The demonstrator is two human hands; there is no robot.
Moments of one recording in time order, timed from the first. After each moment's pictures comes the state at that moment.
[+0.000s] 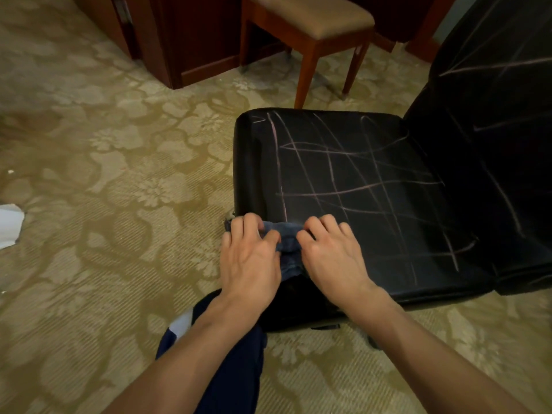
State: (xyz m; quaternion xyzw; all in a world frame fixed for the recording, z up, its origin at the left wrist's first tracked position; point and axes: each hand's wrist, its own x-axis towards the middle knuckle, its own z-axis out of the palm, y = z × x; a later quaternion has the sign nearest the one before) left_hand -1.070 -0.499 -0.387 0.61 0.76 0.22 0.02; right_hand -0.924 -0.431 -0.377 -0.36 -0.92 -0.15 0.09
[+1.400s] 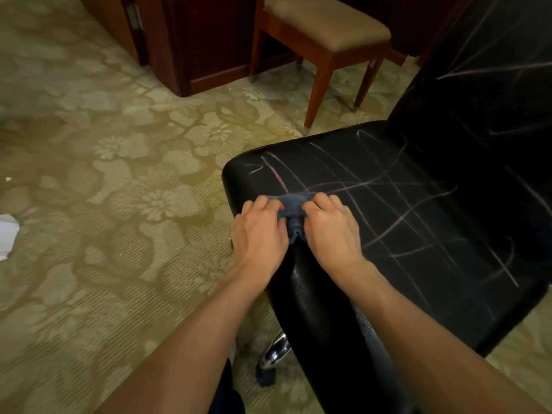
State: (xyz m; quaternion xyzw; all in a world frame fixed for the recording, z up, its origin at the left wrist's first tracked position) left_hand -1.121 -0.394 -0.409 0.54 0.78 0.30 0.08; right_hand -1.002 -0.337 -0.387 -0.47 -0.88 -0.07 0.10
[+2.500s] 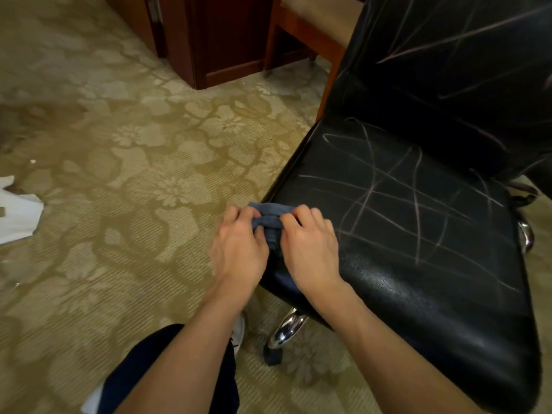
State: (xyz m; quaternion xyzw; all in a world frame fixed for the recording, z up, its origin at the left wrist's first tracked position) left_hand -1.149 -0.475 -0.405 0.44 0.83 0.32 0.12; right_hand -1.037 -0.423 -0.401 -0.44 -0.87 -0.07 0.19
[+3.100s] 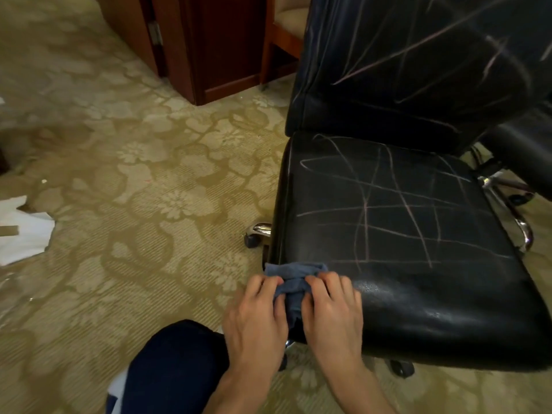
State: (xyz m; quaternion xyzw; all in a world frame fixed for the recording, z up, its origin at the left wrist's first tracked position) left_hand -1.085 -0.557 -0.415 0.50 0.79 0.32 0.13; right_hand -0.970 -0.506 -0.411 -0.53 -0.82 -0.02 0.19
